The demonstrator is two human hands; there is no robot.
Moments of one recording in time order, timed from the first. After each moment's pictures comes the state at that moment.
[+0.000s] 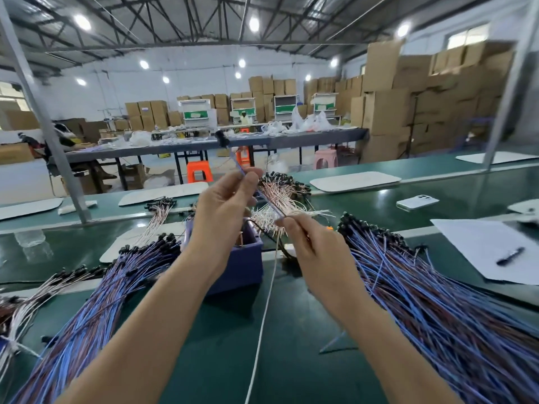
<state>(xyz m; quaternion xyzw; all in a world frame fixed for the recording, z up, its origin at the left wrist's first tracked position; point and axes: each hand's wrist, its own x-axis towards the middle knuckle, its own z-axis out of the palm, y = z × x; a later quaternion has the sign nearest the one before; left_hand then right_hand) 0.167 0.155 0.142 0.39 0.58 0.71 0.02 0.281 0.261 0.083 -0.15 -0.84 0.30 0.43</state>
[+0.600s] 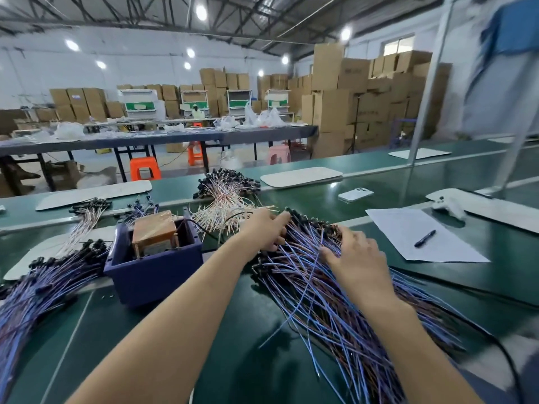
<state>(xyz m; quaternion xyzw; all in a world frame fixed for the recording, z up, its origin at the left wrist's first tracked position) 0.198 0.316 0.089 0.41 0.77 0.43 0.24 0.381 0.359 0.056 -0.48 -0.84 0.09 0.24</state>
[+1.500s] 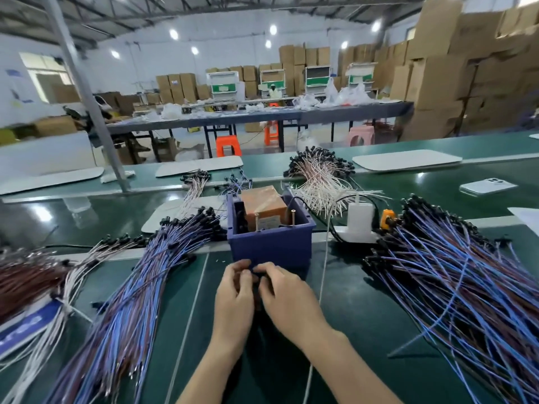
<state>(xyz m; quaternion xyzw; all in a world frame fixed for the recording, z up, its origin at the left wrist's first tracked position) 0.100 0.110 -0.054 0.18 0.70 0.69 0.03 0.168 0.202 -0.034 -0.14 -0.92 0.29 0.21</state>
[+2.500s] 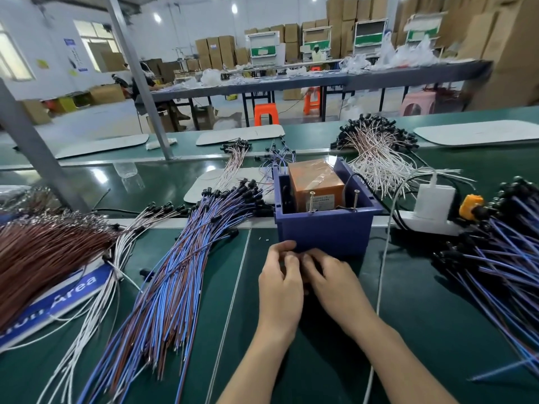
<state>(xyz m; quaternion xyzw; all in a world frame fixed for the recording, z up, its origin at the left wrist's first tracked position) 0.089 0.115 -0.060 0.13 0.68 0.72 0.04 0.129 0.214 -0.062 -0.15 -0.87 0.44 0.17</state>
